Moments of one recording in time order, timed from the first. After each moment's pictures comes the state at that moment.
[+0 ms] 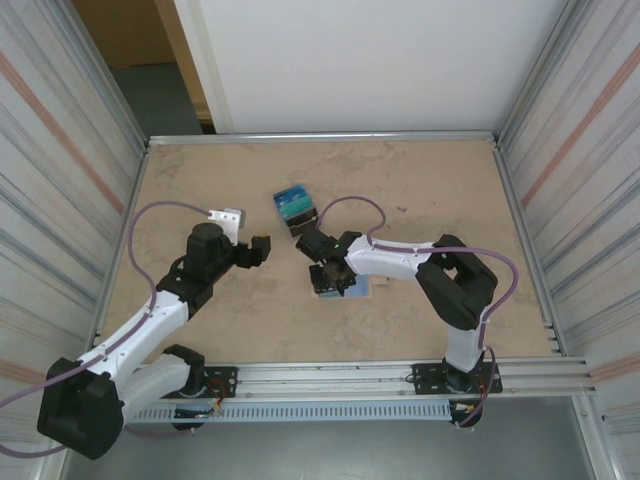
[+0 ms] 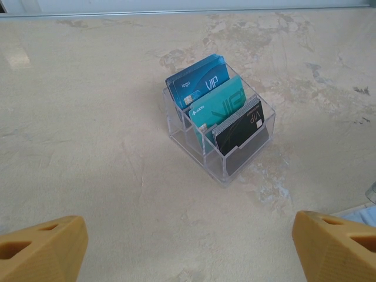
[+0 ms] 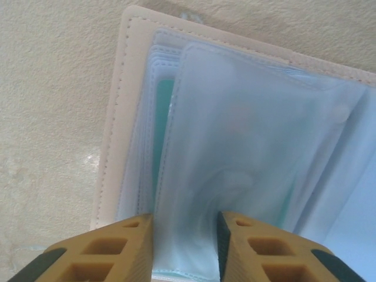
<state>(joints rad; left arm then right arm) -0.40 0.97 0.53 -0.04 -0.02 -0.16 0.93 1.86 1.20 -0.66 0.06 0.70</state>
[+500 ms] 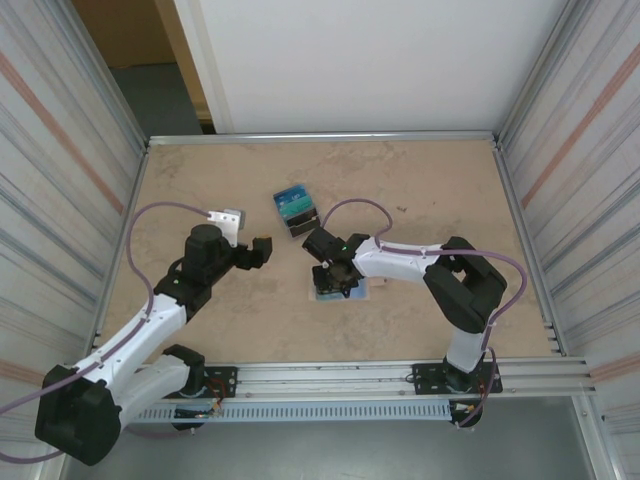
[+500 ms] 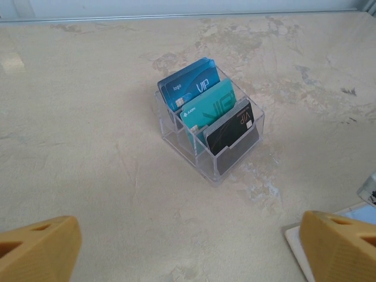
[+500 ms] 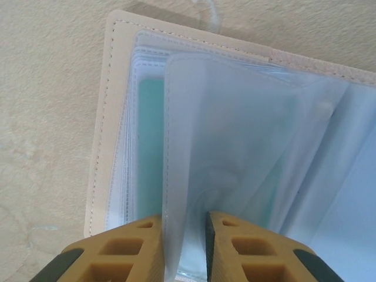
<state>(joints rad) -0.42 0.93 0.53 -0.06 -0.02 -0.16 0.92 1.81 1.13 -0.60 -0.01 0.69</state>
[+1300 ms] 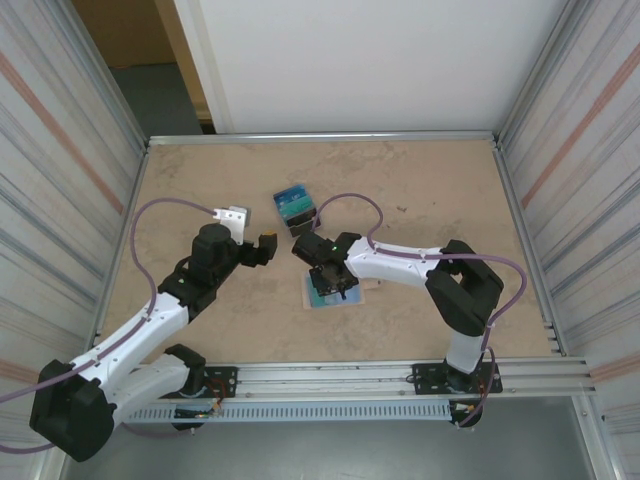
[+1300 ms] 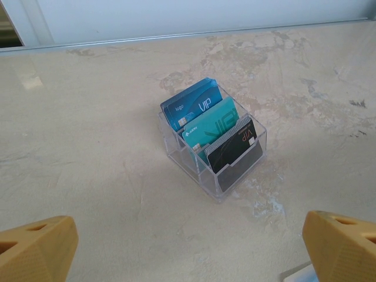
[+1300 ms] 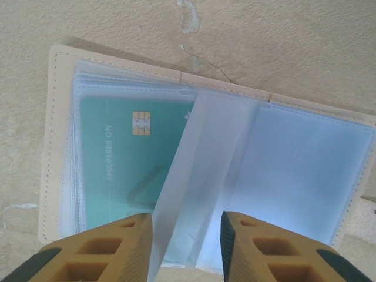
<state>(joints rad) -0.51 0.95 0.57 -0.06 -0.16 -0.15 0.98 1.81 1.24 -0.79 0.15 0.67</state>
